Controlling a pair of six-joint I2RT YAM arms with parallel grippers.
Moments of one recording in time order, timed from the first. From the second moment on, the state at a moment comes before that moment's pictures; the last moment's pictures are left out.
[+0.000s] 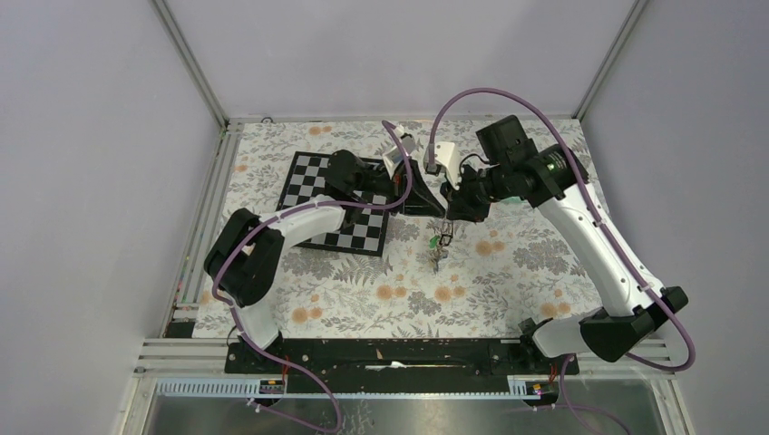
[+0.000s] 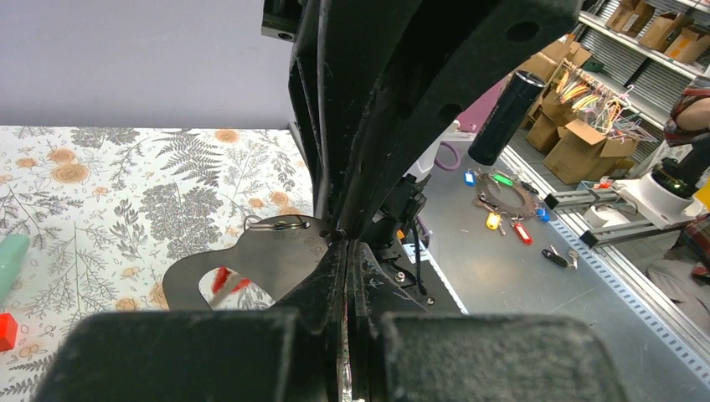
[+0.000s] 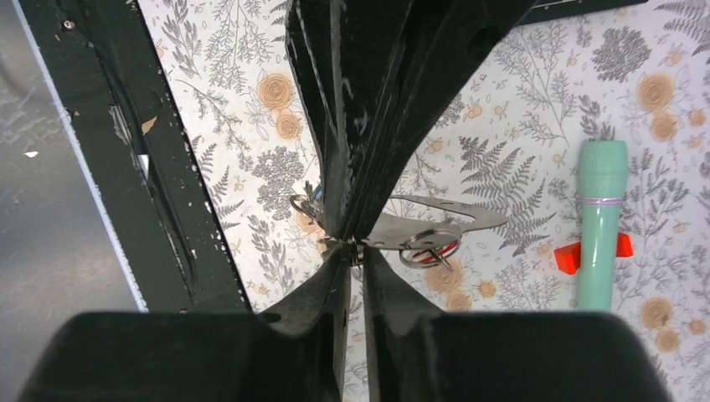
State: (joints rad) left arm -0.64 1.77 1.16 1.11 1.28 -0.75; right arm 0.55 1.41 1.70 -1.28 -0.47 -0.58
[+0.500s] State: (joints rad) left arm -0.60 1.73 1.15 1.04 1.29 -0.80; right arm 0.46 1.28 1.56 -1.13 -0.56 -0.53
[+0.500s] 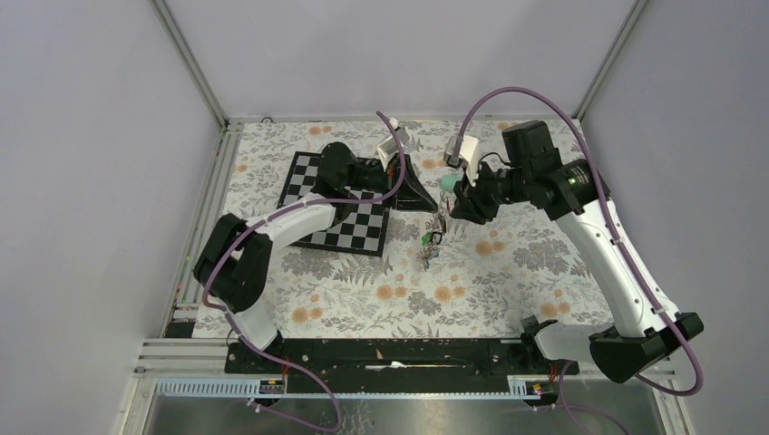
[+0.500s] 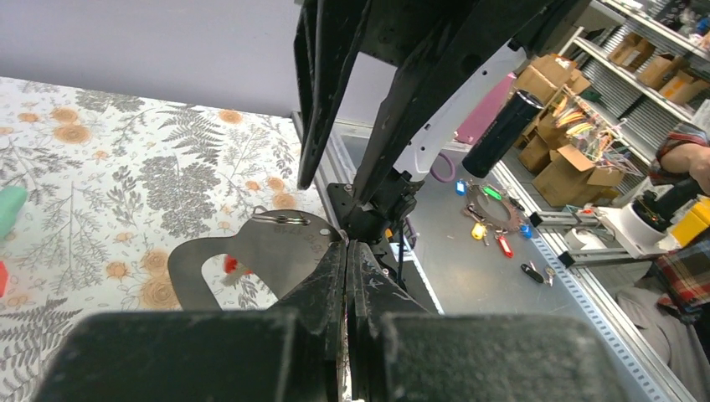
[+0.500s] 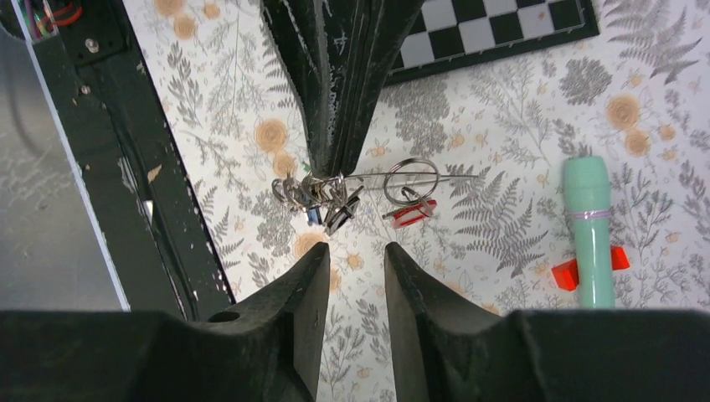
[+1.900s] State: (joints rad) left arm -0.60 1.59 1.13 0.76 1.24 -0.75; right arm 0.33 1.24 1.31 -0.89 -1.07 -0.56
